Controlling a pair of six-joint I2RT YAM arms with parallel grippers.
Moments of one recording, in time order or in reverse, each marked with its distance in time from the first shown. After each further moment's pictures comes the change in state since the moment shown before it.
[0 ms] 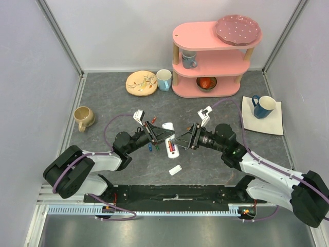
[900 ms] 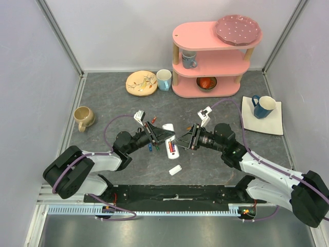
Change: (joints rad) left arm 0.000 -0.004 0.000 -0.043 0.003 0.002; right arm -0.016 -0.005 0.002 -0.045 0.003 -0.004
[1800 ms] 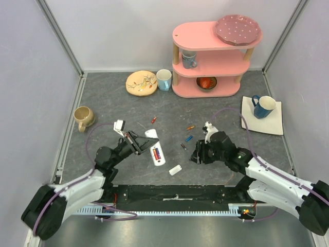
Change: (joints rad) left arm 0.101 -0.415 -0.219 -0.082 0.007 0.069; right arm 0.002 -0.149 -0.018 -0.674 0.270 -0.375
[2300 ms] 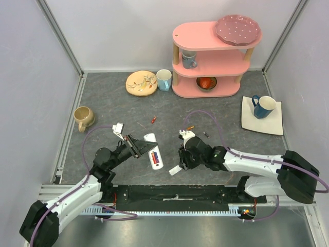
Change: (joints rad) left arm 0.000 -0.325 -0.018 -0.391 -0.008 0.103; right arm 0.304 0.367 0.119 0.093 0.208 -0.093
